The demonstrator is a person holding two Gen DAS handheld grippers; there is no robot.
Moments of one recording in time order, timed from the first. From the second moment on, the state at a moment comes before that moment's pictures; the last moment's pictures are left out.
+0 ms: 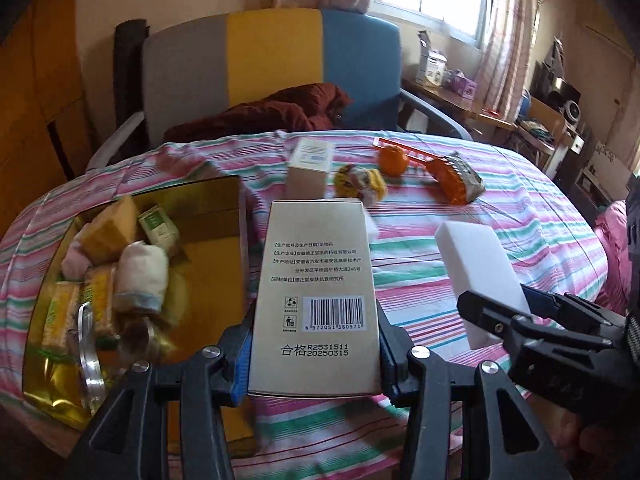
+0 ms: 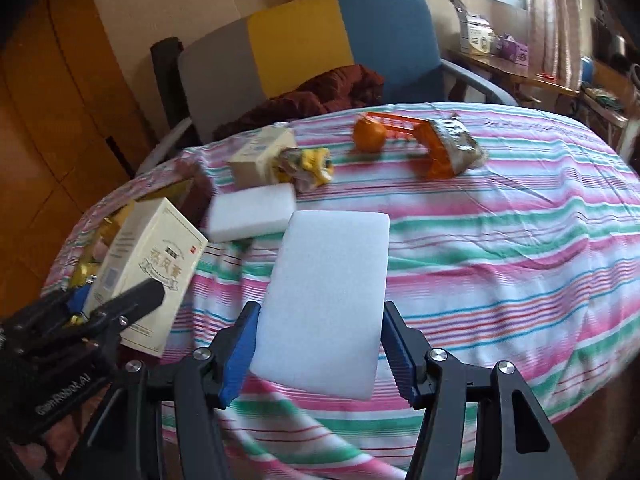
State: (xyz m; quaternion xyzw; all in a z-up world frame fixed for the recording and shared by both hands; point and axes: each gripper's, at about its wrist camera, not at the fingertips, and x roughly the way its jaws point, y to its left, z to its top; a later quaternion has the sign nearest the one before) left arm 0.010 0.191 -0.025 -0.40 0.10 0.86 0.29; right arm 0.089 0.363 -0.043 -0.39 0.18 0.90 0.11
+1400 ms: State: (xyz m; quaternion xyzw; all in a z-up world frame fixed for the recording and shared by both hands) left arm -0.033 0.079 -0.063 -0.46 0.02 0.86 0.22; right arm -0.010 0.242 -0.048 -0.42 0.14 0.90 0.00
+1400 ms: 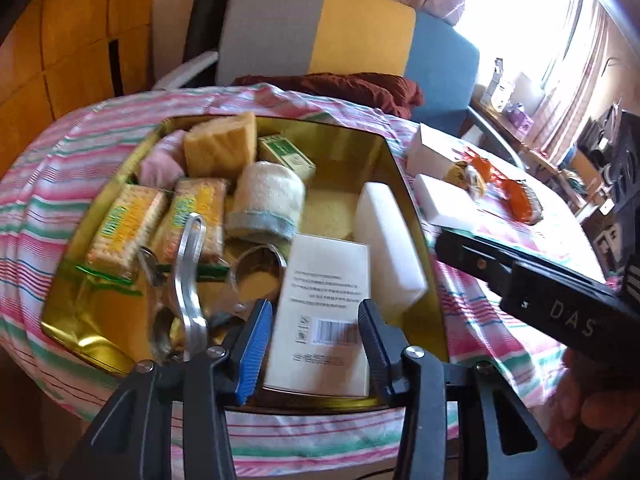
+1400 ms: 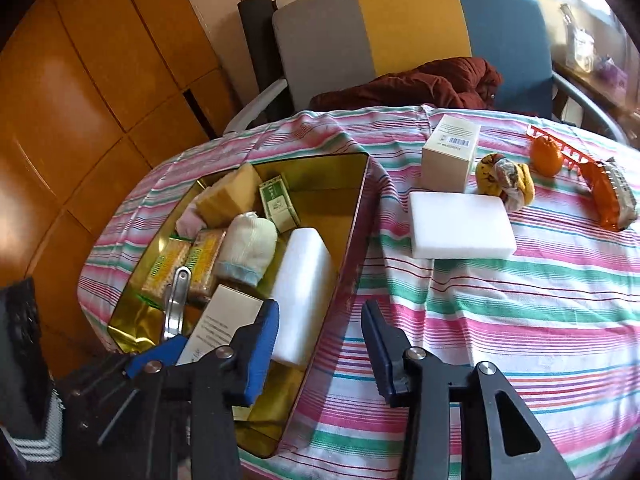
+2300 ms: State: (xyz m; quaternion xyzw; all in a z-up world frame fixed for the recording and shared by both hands) left arm -0.033 0.062 -0.050 -0.43 -0.05 0.88 0.18; right arm -0.023 0.270 -0.023 -0.33 0.15 0.93 -0.01
